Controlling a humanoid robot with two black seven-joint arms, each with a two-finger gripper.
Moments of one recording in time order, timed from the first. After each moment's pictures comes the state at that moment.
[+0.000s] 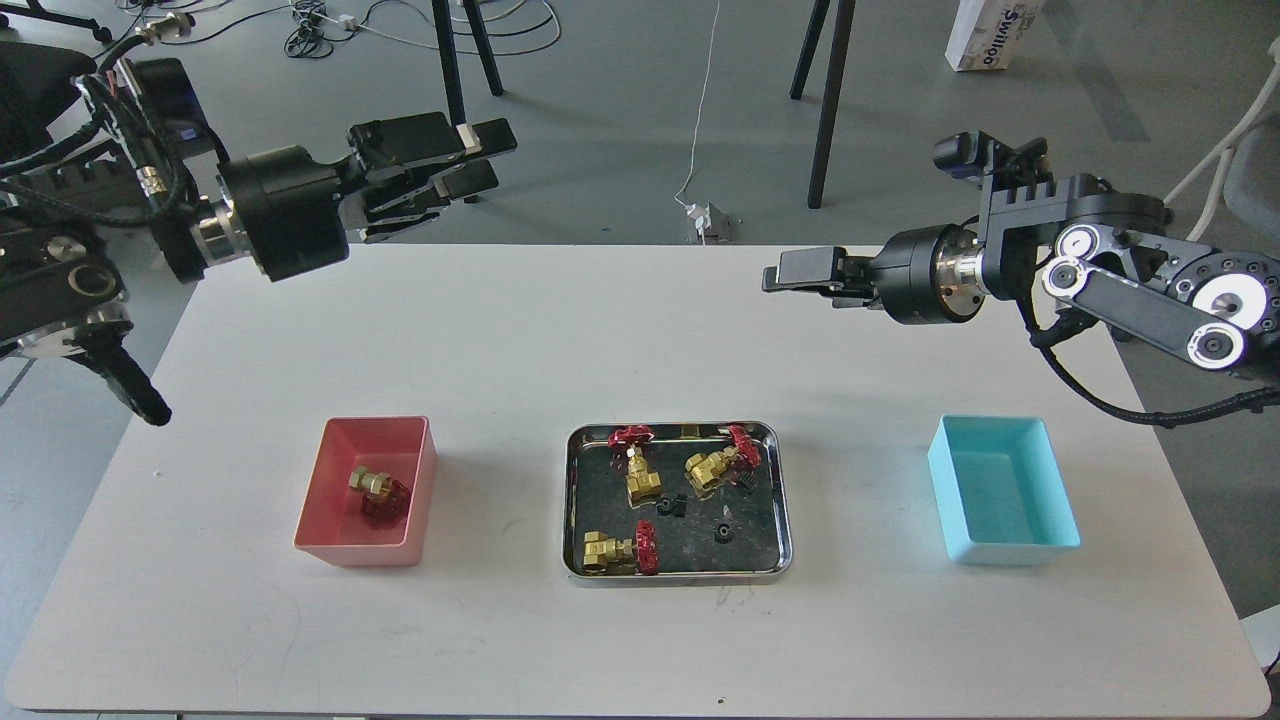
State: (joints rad) left arm -1.14 0.83 -0.16 -1.44 0.52 -0.30 -0.49; right arm 1.28 -0.50 -0.04 1.14 -1.16 0.49 0.01
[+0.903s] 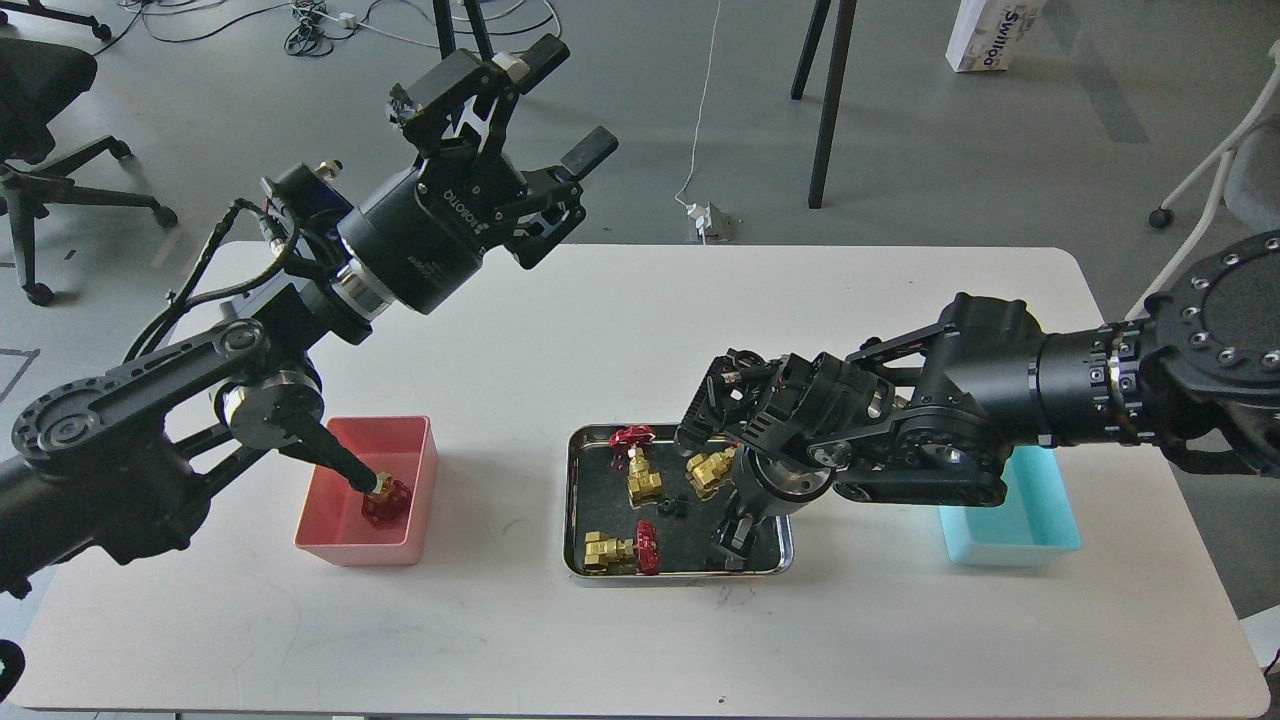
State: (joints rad) left arm -0.73 0.51 -0.58 -1.44 0.41 -0.30 -0.49; right arm 1.43 -0.03 -0.61 1.13 -1.39 0.49 0.03
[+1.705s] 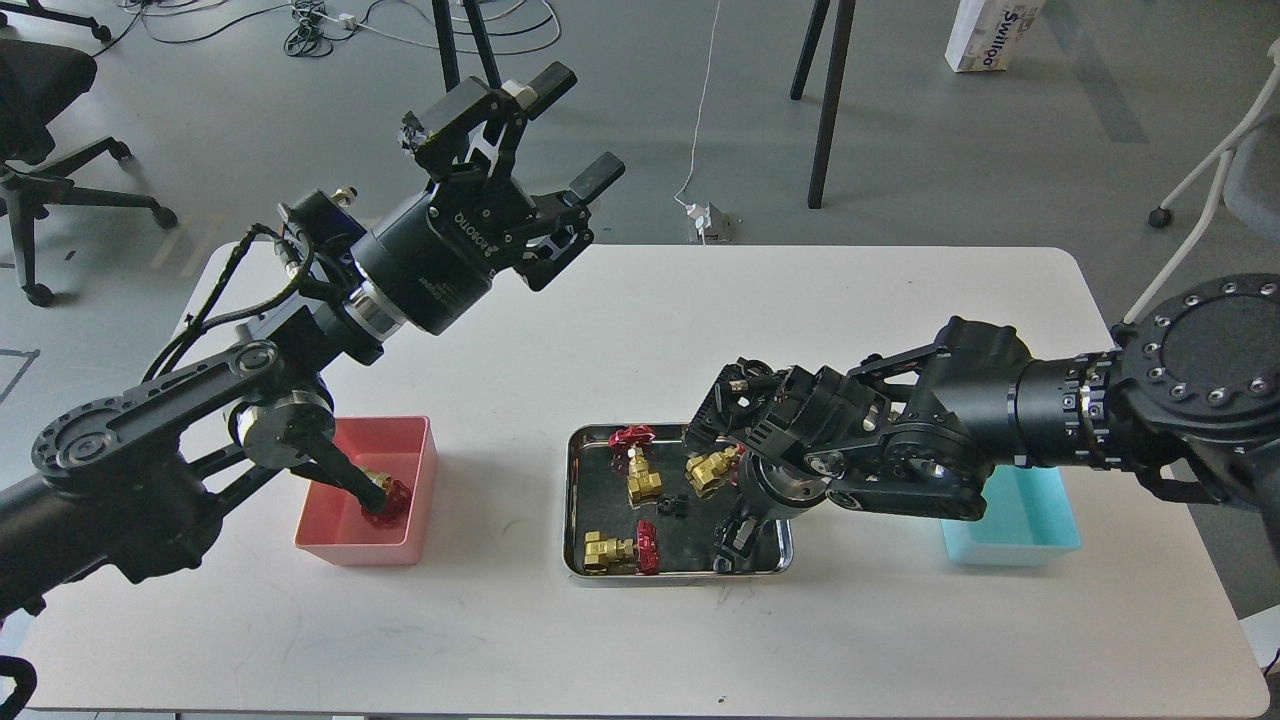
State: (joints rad) left arm -0.69 0.50 -0.58 -1.44 0.41 -0.29 -0.49; right arm 1.34 0.00 -0.61 1.01 -1.39 0.49 0.03
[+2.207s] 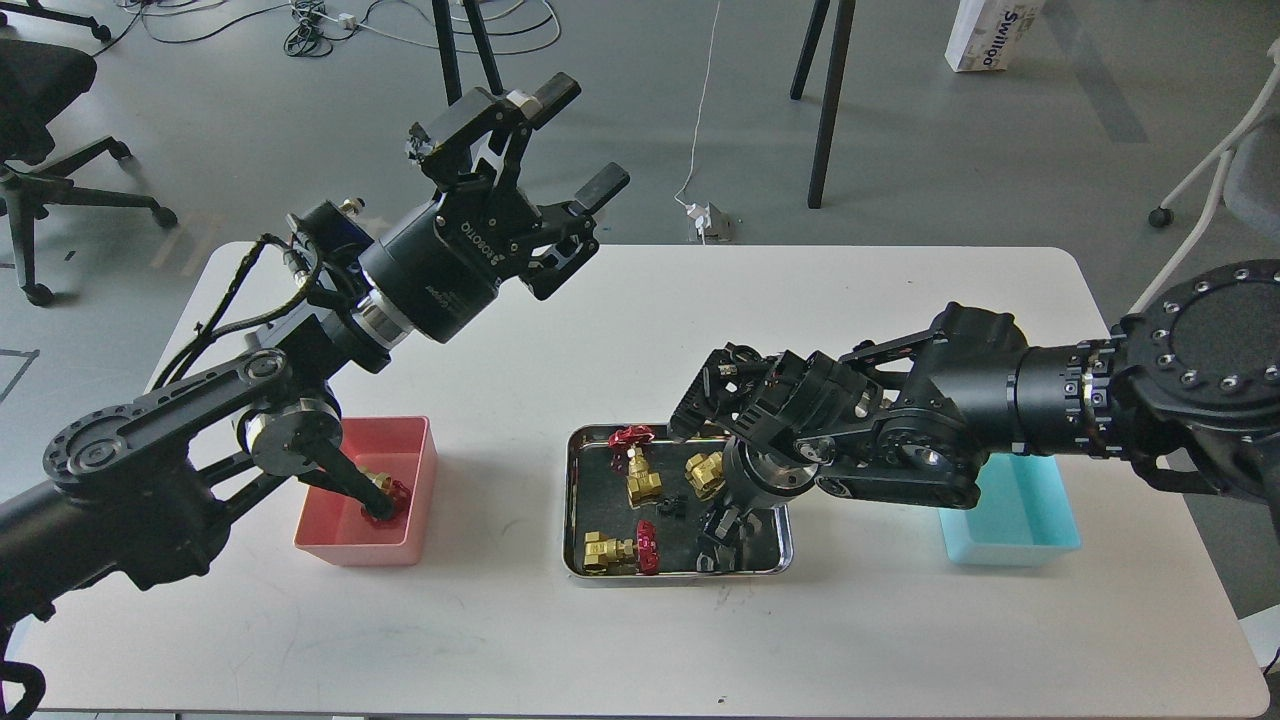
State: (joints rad) left arm -0.68 0.48 -0.58 -1.43 0.41 -0.29 -0.49; right arm 1.37 0.00 -0.57 1.04 -1.38 0.49 0.04
